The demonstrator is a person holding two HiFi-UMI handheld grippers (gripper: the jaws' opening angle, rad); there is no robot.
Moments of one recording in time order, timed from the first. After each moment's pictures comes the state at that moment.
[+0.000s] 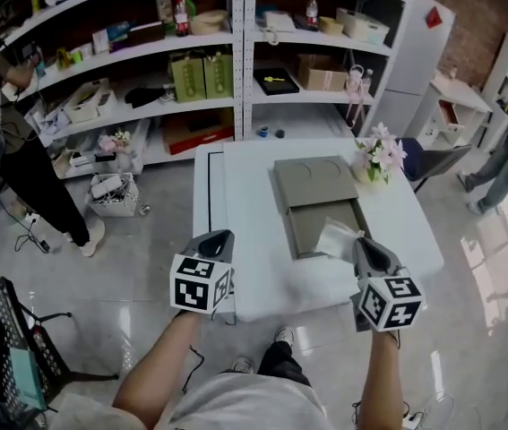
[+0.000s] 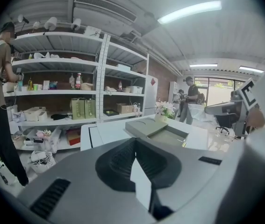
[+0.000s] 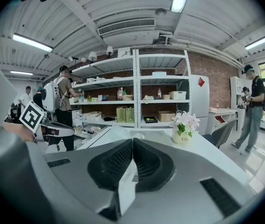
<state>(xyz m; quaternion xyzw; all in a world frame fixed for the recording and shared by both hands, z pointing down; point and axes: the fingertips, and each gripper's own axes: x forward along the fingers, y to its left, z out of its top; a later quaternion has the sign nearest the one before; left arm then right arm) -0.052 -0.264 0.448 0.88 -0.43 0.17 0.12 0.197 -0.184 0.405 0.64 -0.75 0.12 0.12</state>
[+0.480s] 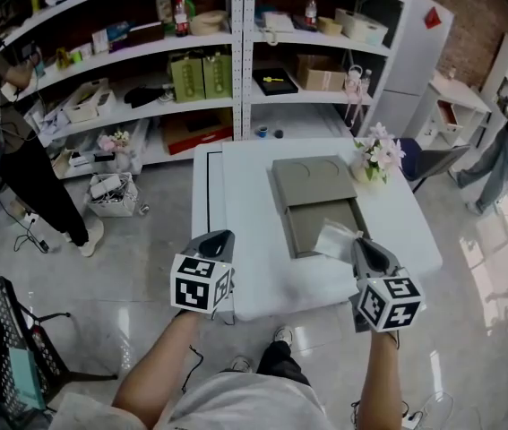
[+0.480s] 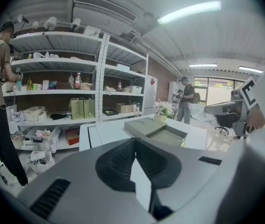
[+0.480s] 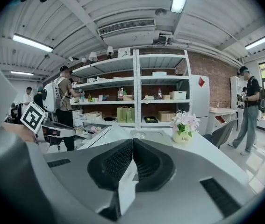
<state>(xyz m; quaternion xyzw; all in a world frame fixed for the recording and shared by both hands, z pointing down) -0.050 -0.261 0.449 0.88 -0.43 0.17 0.12 0.195 -0.180 0.403 0.64 -0.75 0.12 0.12</state>
